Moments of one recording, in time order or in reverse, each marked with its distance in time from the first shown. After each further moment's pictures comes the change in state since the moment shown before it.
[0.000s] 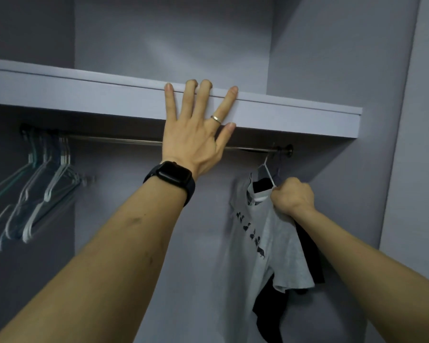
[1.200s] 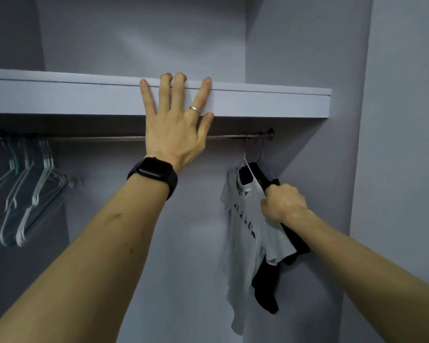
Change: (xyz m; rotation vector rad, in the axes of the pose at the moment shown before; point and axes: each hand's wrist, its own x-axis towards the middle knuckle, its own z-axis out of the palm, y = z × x) left_hand 0.003 0.003 0.000 -0.034 0.026 -0.011; right_hand -0.038 0.034 0.002 -0.413 -0.135 -0.163
